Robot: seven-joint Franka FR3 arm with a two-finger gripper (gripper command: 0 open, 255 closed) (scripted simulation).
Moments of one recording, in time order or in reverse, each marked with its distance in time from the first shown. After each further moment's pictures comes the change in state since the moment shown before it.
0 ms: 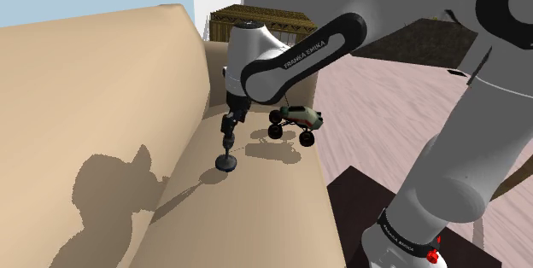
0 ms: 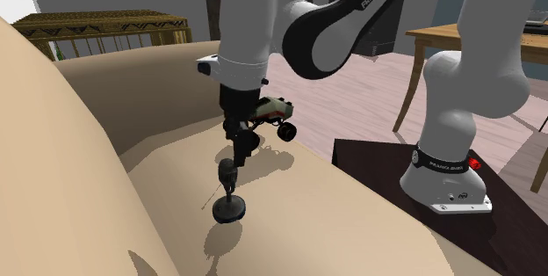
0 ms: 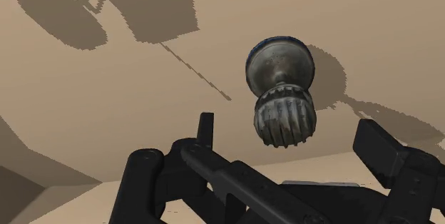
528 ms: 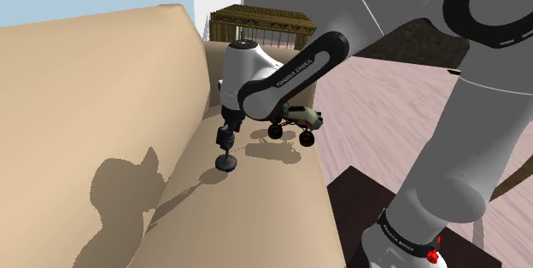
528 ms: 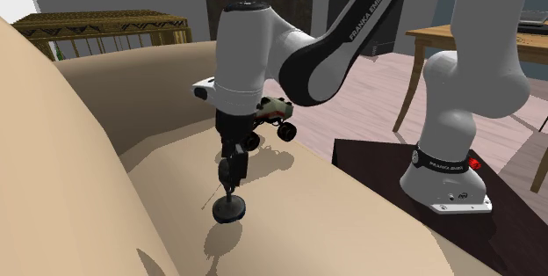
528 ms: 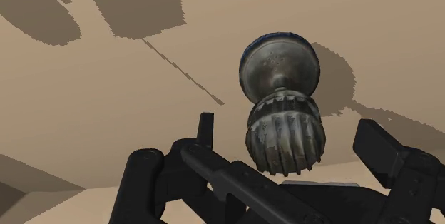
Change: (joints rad) arm 0.008 0.108 -0.001 0.001 -0.068 0.112 0.055
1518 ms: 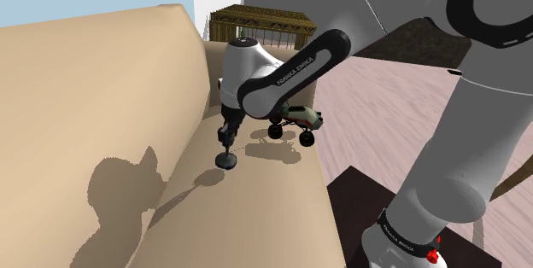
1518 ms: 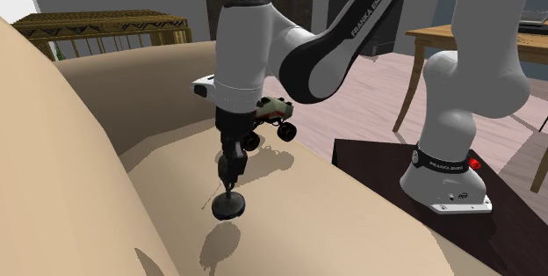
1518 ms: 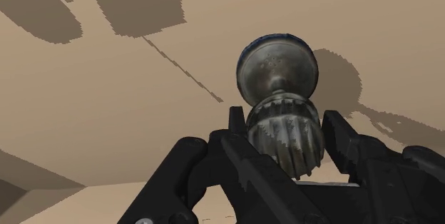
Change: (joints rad) arm 0.001 -0.011 0.003 0.002 0.008 -0.013 -0.004
